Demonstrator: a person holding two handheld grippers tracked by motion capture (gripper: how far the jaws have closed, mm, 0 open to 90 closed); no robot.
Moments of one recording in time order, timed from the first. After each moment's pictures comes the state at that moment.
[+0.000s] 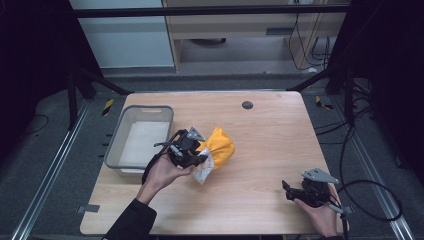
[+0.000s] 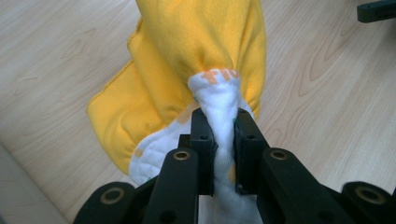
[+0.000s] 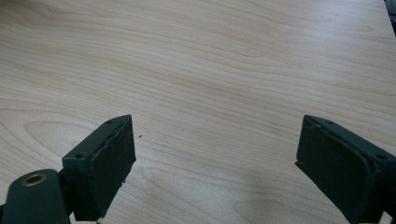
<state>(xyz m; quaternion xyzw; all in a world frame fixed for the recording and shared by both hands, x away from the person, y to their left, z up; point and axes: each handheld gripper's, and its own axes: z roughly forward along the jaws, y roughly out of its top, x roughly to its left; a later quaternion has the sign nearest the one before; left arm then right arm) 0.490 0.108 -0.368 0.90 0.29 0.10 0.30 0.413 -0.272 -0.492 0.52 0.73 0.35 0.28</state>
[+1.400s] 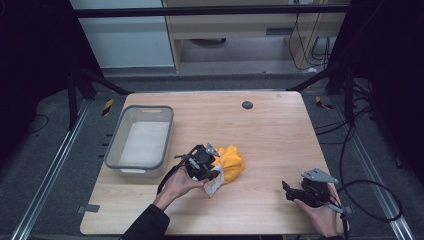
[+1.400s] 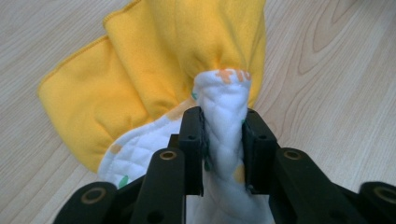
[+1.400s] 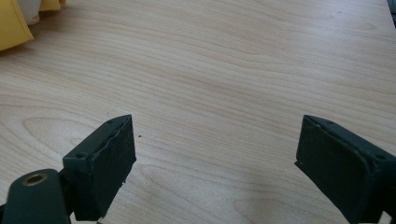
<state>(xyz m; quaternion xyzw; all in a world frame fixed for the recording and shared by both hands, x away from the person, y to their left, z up) 0.491 0.074 -0.430 0.92 0.28 0.06 0.27 0.413 -0.272 -0.493 0.52 0.73 0.35 0.27</state>
